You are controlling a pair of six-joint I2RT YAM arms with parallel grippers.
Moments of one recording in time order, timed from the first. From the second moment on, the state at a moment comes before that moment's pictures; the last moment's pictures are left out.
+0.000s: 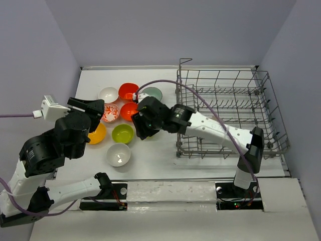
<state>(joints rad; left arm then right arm) -0.99 0.81 1.50 -1.23 -0.99 -1.45 1.09 1.74 1.81 -0.82 0.14 0.46</state>
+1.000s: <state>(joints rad) -0.99 0.80 1.59 -1.14 -1.01 -1.14 1.26 2.17 1.82 -0.61 0.24 0.72</state>
